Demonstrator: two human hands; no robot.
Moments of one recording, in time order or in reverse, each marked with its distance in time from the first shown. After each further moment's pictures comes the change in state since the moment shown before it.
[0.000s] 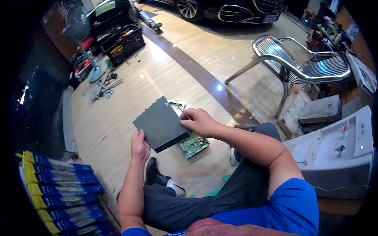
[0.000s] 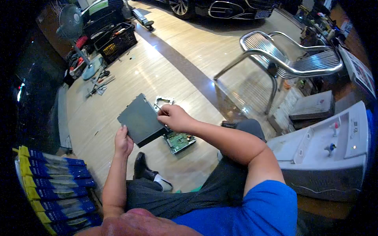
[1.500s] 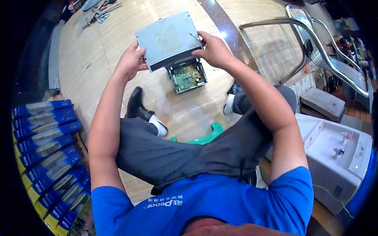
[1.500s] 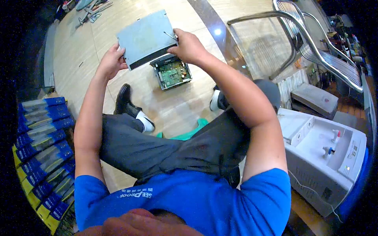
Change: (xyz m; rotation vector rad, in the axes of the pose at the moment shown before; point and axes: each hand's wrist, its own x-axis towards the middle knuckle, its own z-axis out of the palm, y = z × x) left_hand 0.022 0.010 0.012 0.486 0.105 -0.353; right_hand 0.020 0.056 0.000 -0.604 0.036 -0.029
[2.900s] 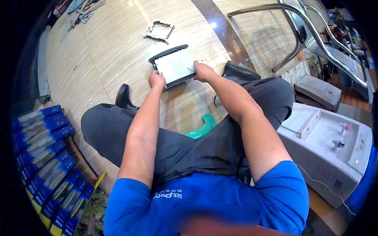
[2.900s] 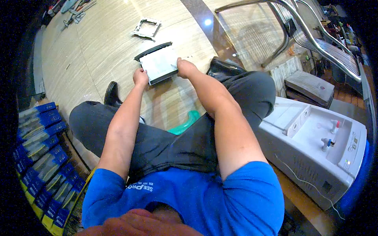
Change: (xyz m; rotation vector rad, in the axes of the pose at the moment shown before) left_hand 0.093 -0.260 0.095 0.697 0.500 -0.133; right_hand -0.063 0.176 0.137 -0.341 -0.450 0.259
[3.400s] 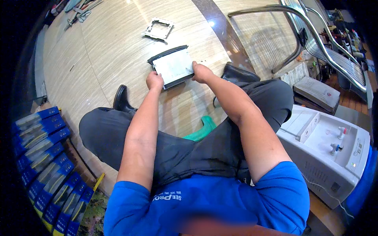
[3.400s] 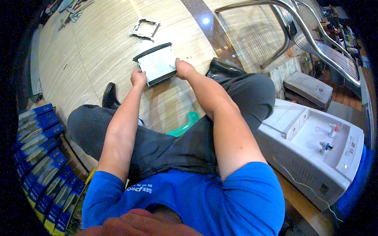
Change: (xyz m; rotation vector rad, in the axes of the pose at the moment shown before) left_hand 0.005 0.002 -0.004 0.018 0.006 -0.010; right_hand 0.009 -0.004 0.001 -0.015 -0.032 0.023
